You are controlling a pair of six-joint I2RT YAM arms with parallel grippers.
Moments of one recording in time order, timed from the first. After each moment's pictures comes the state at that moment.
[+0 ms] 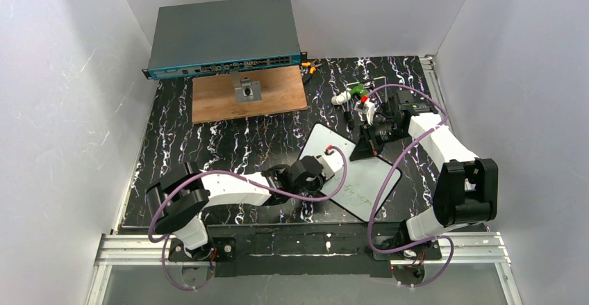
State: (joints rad) left arm -1.13 1.60 0.82 0.16 -0.23 0.04; right arm 0.15 1.50 1.10 -0.96 -0.97 -0.49
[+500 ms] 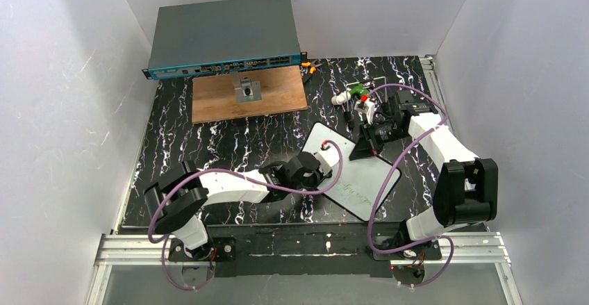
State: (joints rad) left arm -1.12 1.60 0.81 0.18 -0.19 0.03; right arm 0.15 1.49 1.10 -0.96 -0.98 -0.50
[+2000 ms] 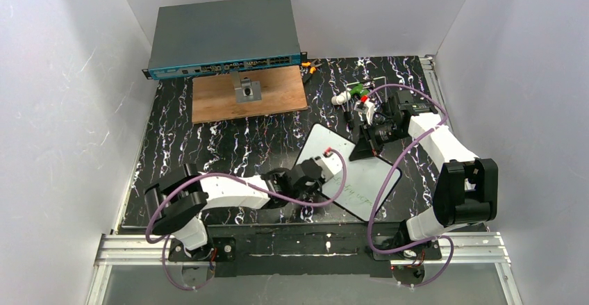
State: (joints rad) left arm -1.14 1.57 0.79 0.18 -0.33 0.04; right arm 0.15 1.50 1.10 -0.96 -0.98 -0.51
